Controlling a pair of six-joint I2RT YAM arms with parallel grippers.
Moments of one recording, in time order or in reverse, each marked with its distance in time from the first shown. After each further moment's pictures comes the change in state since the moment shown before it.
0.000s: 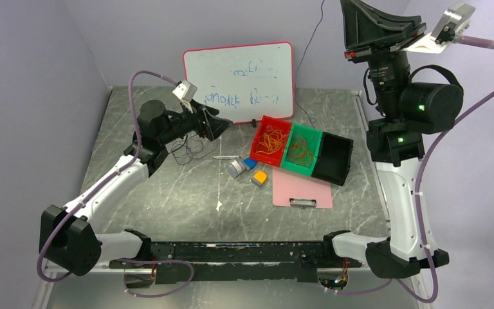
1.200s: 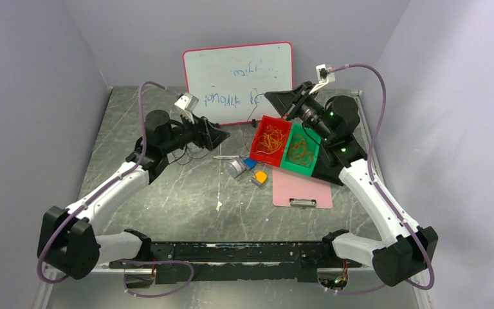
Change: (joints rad) left arm -0.001 -0.061 -0.108 -0.058 -0.082 0.019; right arm 0.130 -0.058 -0.687 -0.041 -0.137 0.222
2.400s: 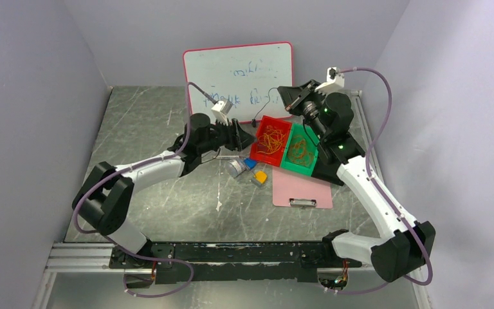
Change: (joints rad) left arm -0.201 0.377 0.060 0.257 -0.085 -0.209; right arm 0.000 0.037 0.013 -0.100 0.373 0.097
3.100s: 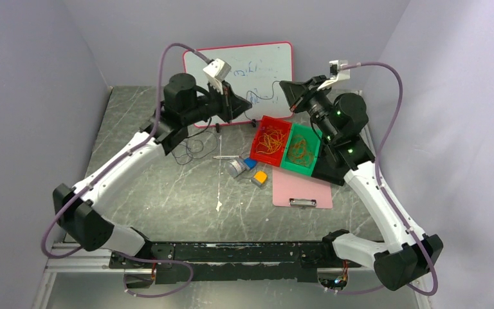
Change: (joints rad) left arm -0.001 -0.097 0.470 -0.506 0.018 0.233; right arm 0.000 -0.068 0.035 0.017 -0.111 -0.262
